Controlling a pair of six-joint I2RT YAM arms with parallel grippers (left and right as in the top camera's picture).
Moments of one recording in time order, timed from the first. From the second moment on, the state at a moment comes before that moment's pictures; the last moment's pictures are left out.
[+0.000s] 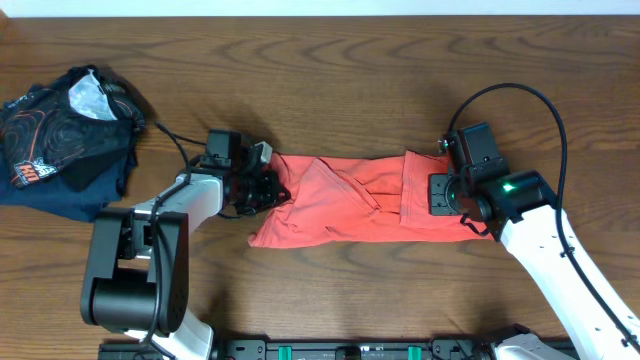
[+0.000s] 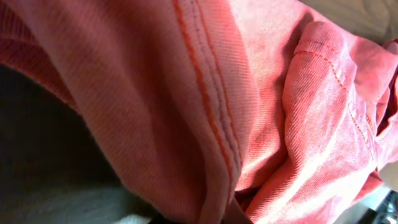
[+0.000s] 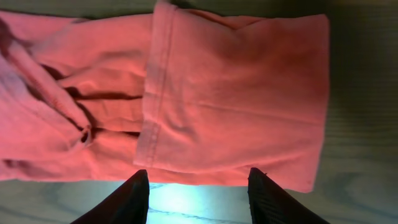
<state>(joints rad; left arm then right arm) -0.11 1.77 0.81 -0.33 0.61 -0.33 0.33 1.30 1.00 -0.90 0.09 0.31</state>
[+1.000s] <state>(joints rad) -0.32 1.68 1.22 -0.79 0.39 -0.45 0.11 1.30 1.00 -0.96 0.14 0.32</state>
